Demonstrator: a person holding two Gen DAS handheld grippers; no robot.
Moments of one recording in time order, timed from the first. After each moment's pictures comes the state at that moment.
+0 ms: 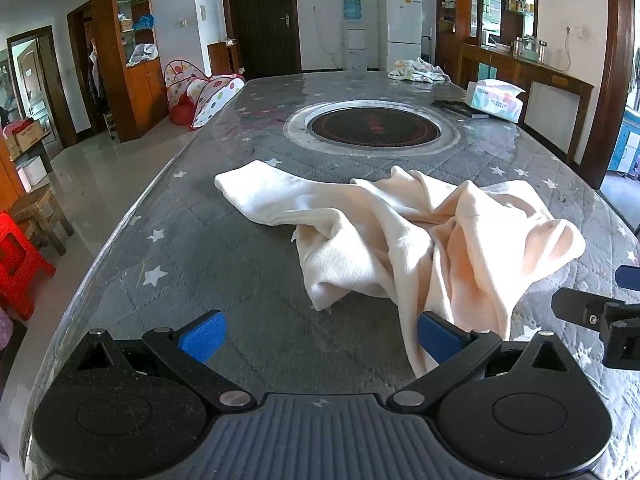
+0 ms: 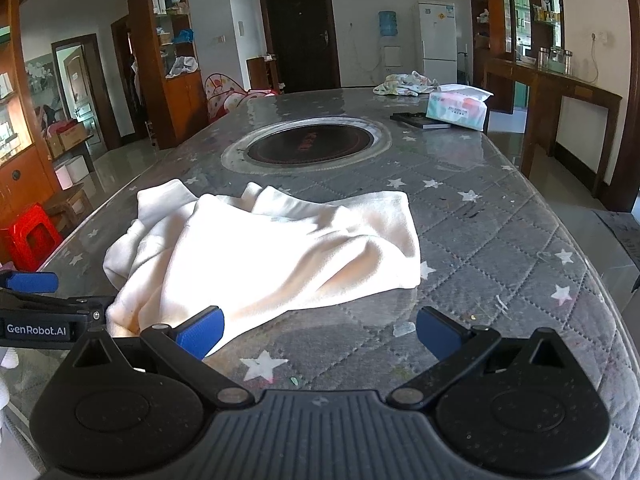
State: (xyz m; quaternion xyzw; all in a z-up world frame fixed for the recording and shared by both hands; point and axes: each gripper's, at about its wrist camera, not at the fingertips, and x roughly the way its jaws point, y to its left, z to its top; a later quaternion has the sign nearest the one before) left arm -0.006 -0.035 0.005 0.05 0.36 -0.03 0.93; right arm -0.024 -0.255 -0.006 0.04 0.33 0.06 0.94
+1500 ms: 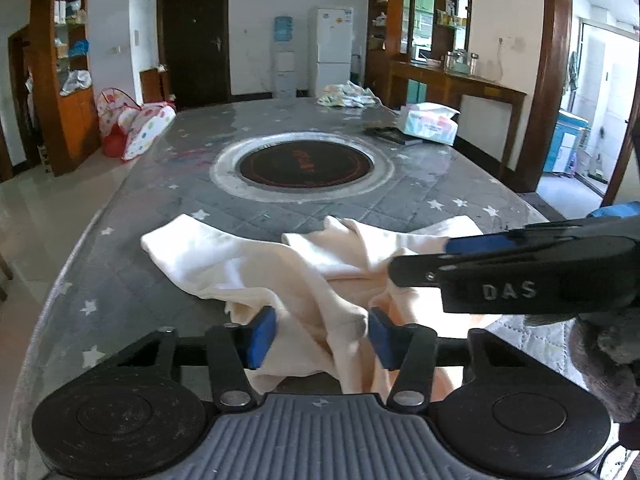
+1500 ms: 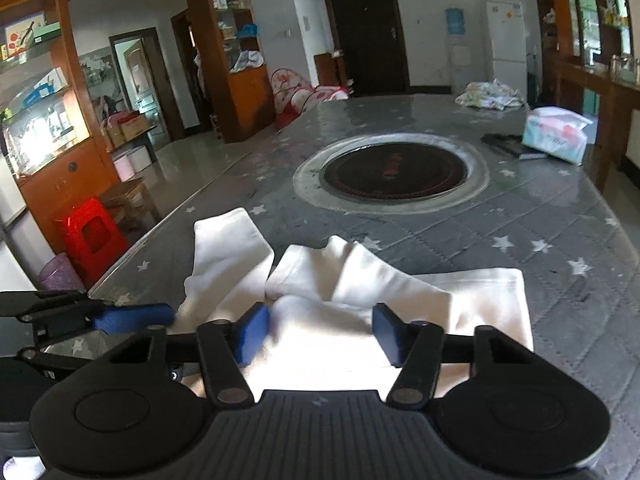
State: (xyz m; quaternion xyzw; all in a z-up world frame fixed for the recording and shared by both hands) left arm 0.032 -0.044 0.020 0.04 0.33 -0.15 0.93; right arm 0.062 -0.216 0.011 0.04 0.34 0.17 0.93
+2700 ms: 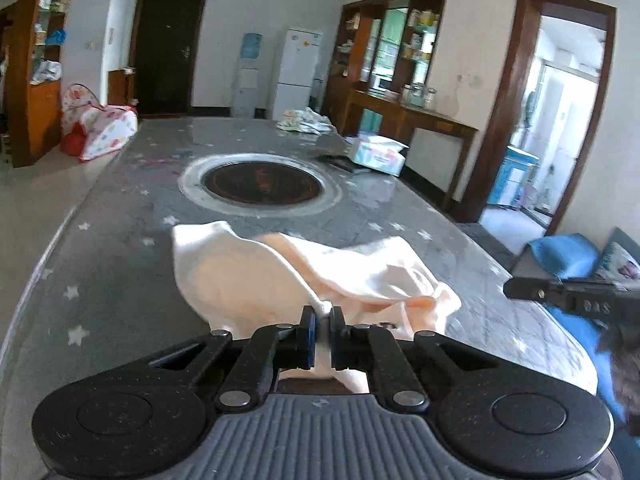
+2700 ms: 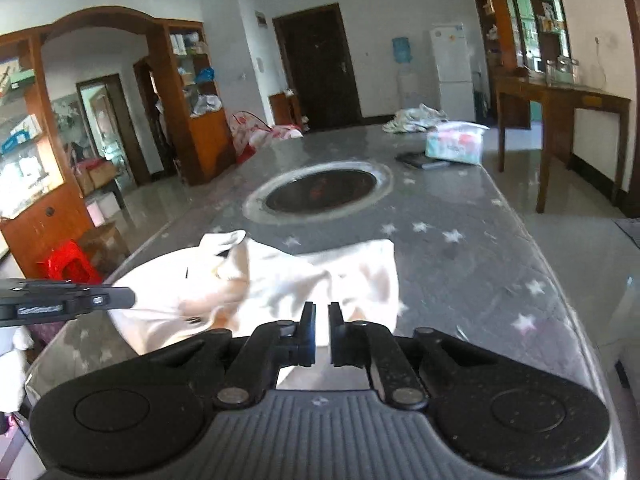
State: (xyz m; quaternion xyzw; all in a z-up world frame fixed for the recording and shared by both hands) left arm -0.024 -0.006 0.047 -0.03 0.31 -0.24 0.92; right arm -0.056 -0.308 0.039 0.07 0.29 0.10 0.95
